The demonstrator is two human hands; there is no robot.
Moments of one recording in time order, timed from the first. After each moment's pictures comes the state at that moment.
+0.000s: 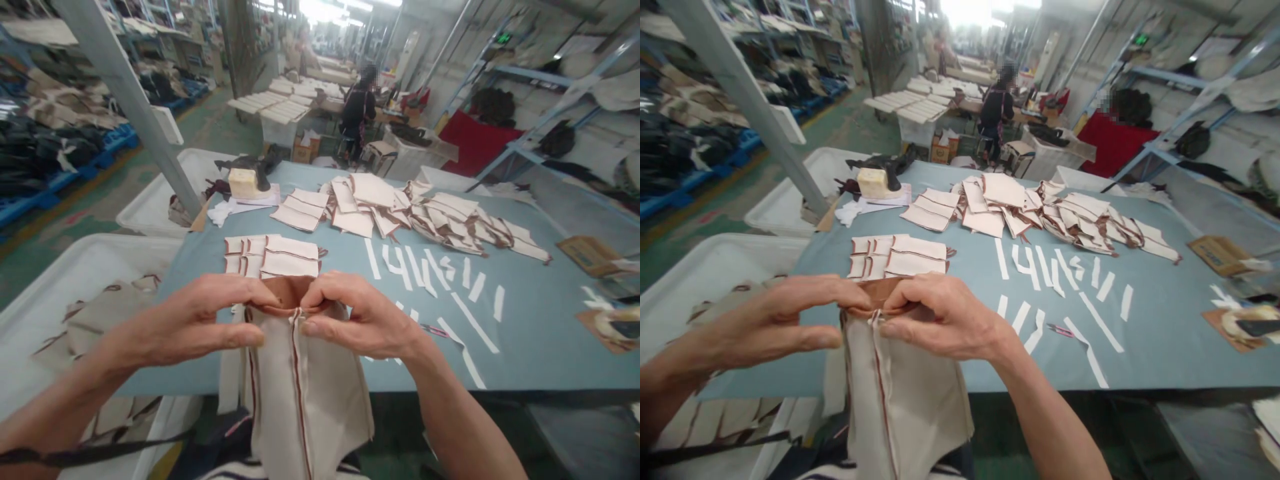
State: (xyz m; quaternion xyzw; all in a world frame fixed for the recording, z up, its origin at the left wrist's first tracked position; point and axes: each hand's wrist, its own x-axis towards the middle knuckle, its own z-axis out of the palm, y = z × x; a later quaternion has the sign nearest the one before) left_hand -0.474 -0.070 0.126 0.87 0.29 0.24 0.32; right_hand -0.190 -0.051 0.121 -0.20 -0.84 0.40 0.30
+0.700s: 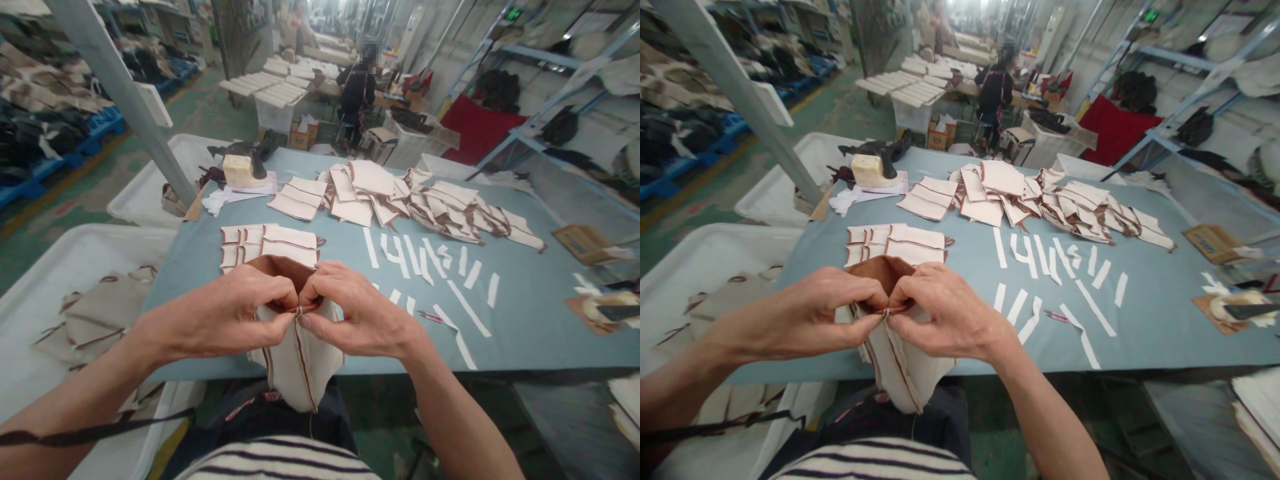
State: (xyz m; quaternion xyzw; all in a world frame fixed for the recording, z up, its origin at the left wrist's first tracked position) left_hand -0.427 -0.072 0.124 0.87 0.30 0.24 0.31; right_hand -0.191 -0.065 0.109 -0.25 -0.88 0.30 0.27
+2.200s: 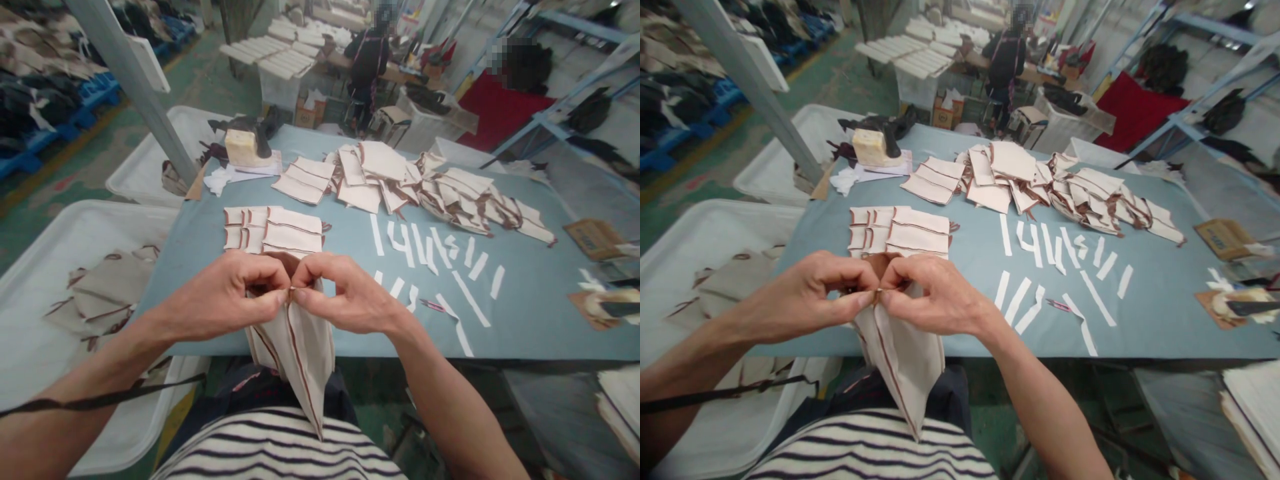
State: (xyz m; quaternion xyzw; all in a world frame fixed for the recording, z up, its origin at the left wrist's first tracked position) left_hand -0.439 -0.080 0.106 0.76 0.39 0.26 0.45; right_hand -0.218 -0.062 0.097 -0.29 -0.81 0.44 0.27
